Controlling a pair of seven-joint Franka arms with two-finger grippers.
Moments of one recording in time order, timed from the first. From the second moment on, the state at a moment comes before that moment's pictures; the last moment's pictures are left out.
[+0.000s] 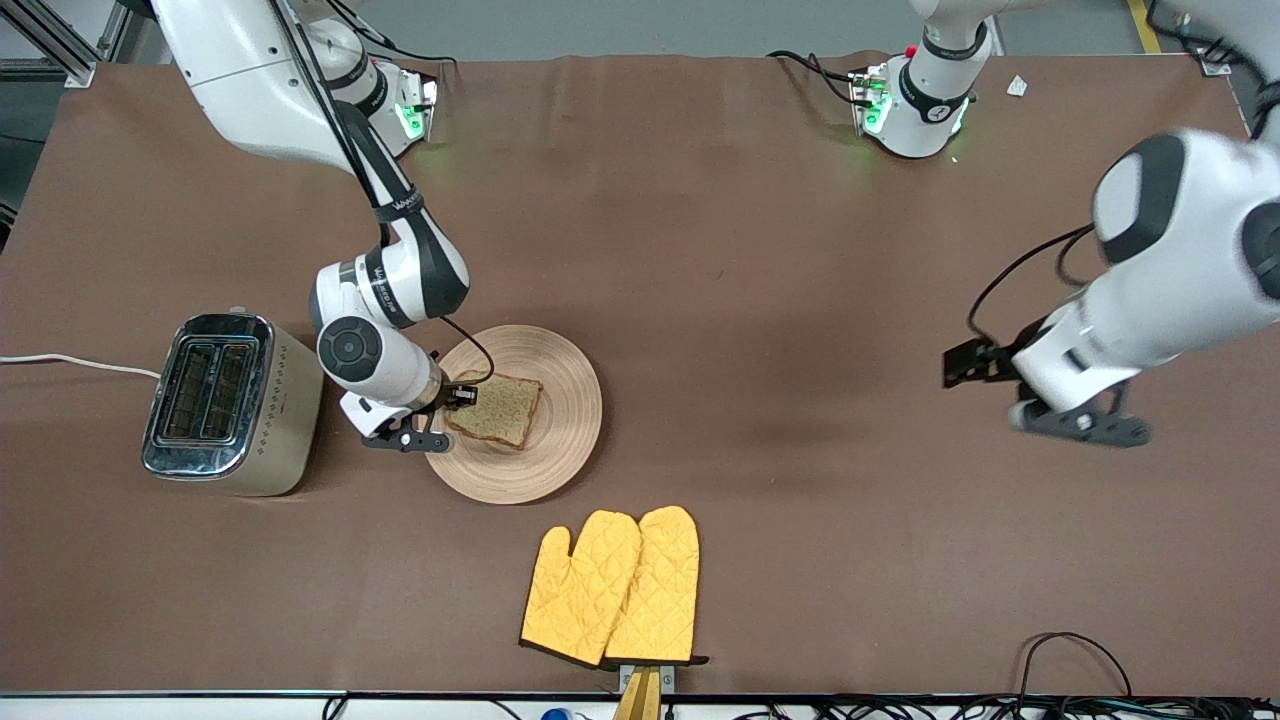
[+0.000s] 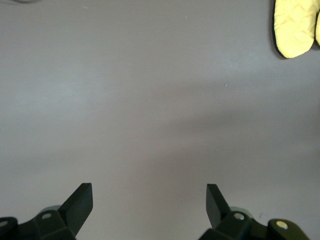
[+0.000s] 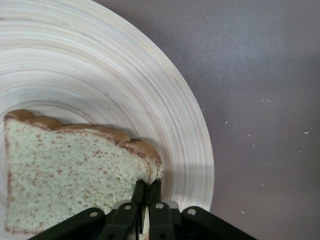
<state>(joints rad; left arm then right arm) 0.18 0.25 -0.39 -1.55 0.00 1.78 -0.04 0.35 0.53 -0.01 -1.82 0.04 2.22 0.37</state>
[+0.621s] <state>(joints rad) 0.27 0.09 -0.40 -1.43 0.02 1.54 0.01 0.35 0.45 -0.01 -1.51 -0.47 1.59 0.35</state>
